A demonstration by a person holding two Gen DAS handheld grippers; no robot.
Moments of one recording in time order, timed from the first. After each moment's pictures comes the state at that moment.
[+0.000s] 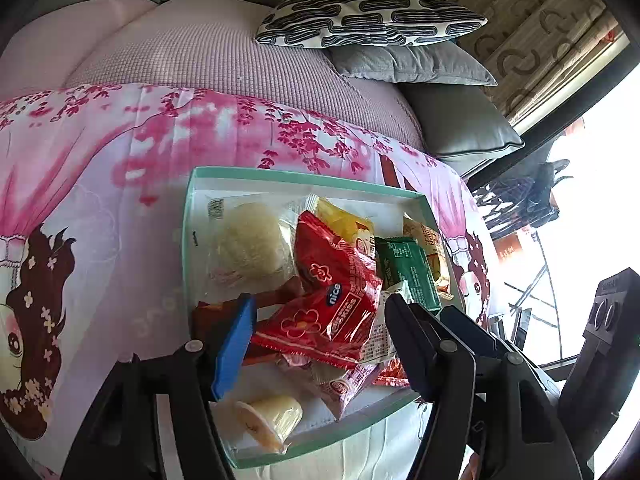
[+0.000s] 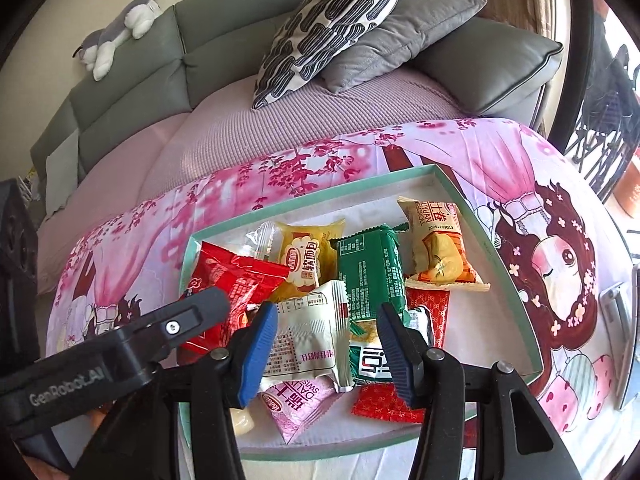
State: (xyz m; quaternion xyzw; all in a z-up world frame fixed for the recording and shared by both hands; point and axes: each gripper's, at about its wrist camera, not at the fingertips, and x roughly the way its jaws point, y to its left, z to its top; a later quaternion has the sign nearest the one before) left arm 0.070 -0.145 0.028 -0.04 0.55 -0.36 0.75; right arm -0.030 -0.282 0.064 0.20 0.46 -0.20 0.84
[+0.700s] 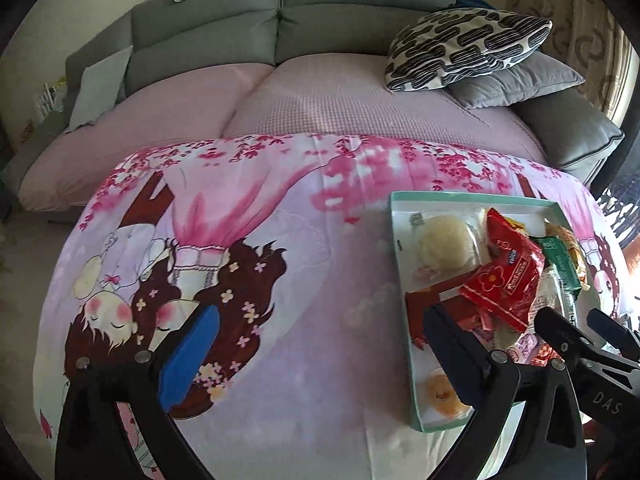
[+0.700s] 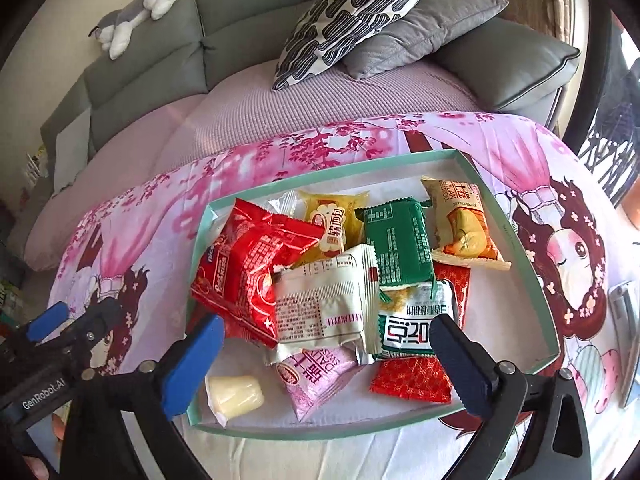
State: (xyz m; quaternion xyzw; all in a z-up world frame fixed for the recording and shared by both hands) left arm 0.048 -0.066 0.042 0.10 0.45 -0.15 0.87; right arm -0.036 -0.257 0.055 0.18 0.47 -0.18 0.84
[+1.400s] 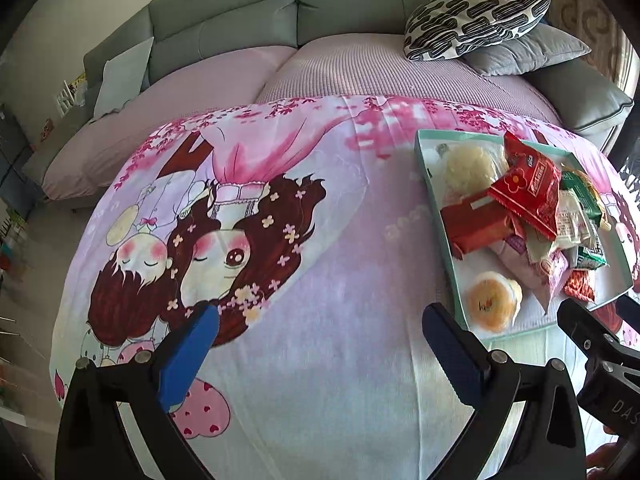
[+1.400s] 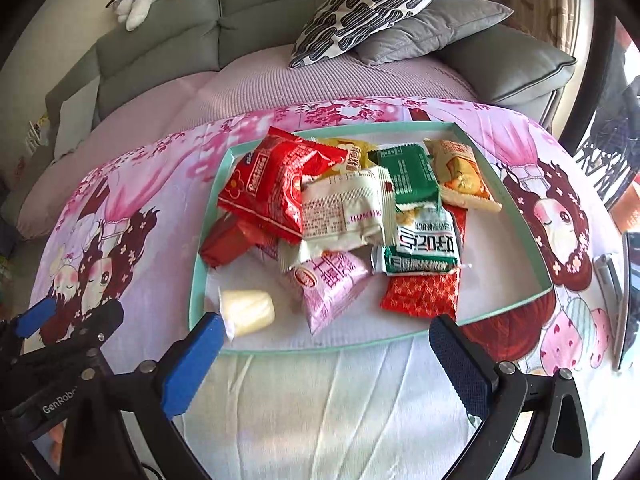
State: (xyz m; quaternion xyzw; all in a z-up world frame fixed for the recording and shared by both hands) left arm -0.006 -0.032 0.019 0.13 0.47 -0.11 0.87; right arm -0.083 -0.211 0.047 0.15 0.49 -0.18 0.84
